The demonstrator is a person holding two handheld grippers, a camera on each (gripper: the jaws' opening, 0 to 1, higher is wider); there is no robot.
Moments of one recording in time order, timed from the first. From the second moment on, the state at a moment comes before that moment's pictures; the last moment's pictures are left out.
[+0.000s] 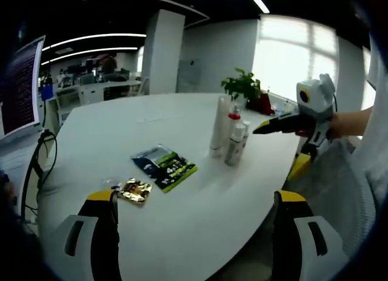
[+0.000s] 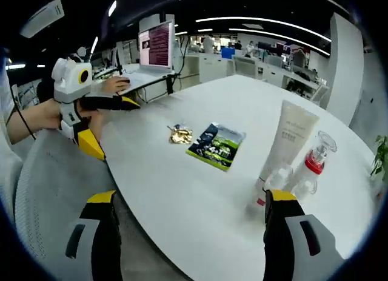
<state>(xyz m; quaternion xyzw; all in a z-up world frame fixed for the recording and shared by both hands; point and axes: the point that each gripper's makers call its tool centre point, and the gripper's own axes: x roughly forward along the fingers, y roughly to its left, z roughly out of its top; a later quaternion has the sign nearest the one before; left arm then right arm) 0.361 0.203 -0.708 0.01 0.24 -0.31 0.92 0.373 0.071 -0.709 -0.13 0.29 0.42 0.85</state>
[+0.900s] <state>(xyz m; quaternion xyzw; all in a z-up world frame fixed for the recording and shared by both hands) 0.363 0.218 -0.716 0.02 0.24 -0.29 0.93 0.462 0.149 -0.776 -0.10 0.38 0.37 0.84</state>
